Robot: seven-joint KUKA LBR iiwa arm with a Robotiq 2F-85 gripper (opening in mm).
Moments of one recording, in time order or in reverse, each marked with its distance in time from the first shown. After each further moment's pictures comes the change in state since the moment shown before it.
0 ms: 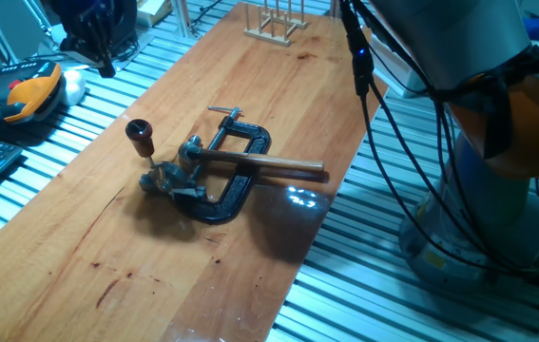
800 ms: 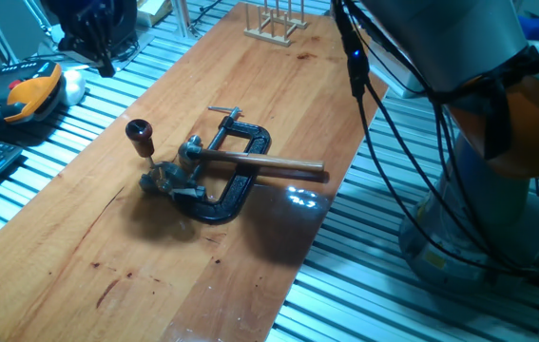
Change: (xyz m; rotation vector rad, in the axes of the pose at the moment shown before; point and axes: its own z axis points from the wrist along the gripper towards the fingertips) arm 0.003 0.003 -0.003 0.017 0.036 0.006
